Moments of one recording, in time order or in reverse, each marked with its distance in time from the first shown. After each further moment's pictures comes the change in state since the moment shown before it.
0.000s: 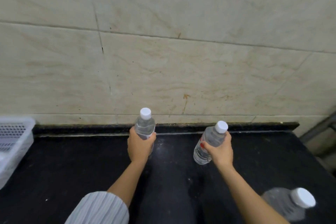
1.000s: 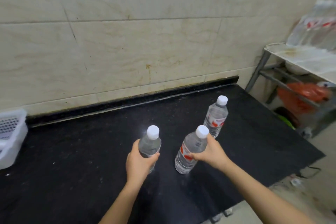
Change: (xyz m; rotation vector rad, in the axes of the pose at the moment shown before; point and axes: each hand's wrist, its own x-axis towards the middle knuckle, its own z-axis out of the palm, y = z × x) left_hand -0.229 -0.063 -0.076 0.158 -0.316 0.153; right_hand -0.212 0.070 -0.128 -0.077 -0.319 -0.046
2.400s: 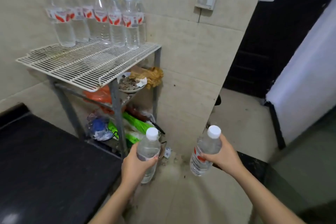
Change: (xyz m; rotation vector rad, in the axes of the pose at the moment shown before) left_hand -0.240 0.234 0.600 0.086 -0.839 0.322; right_hand -0.223 0.325 -0.552 0.047 0.795 0.432
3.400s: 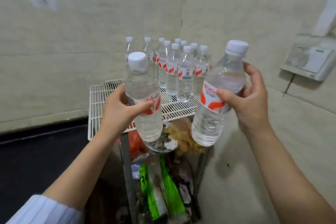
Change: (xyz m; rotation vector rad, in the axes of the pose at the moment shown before) left_hand 0.182 0.261 -0.015 -0.112 0.729 0.415; right_hand 0.351 -0.231 -0.079 0.771 -0.380 -0.857
